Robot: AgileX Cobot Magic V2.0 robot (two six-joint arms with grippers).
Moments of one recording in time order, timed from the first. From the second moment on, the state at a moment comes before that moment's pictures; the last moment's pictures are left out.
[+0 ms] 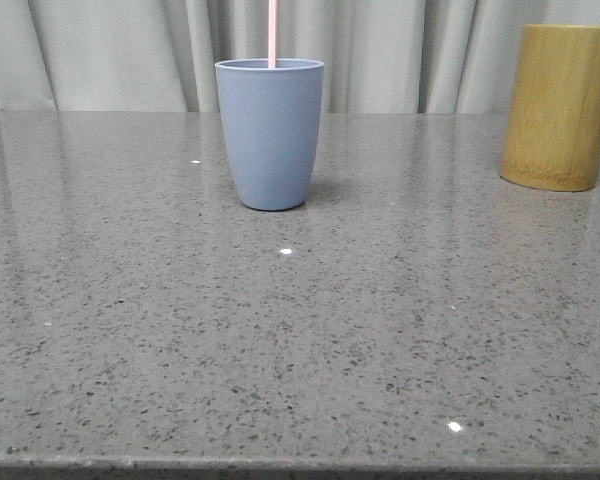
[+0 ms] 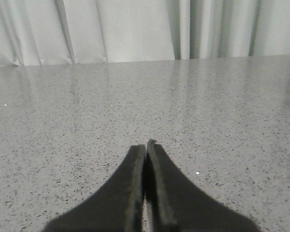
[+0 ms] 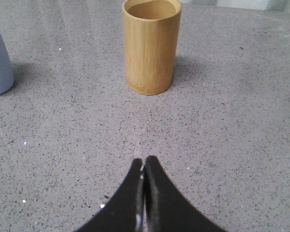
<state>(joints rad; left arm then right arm) -0.08 0.00 0.00 0.08 0.12 -0.11 0.26 0.35 -0.61 -0.13 0.76 0.19</state>
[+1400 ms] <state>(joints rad) -0.08 0.00 0.00 0.08 0.12 -0.11 0.19 0.10 -0.22 -0.20 0.37 0.18</state>
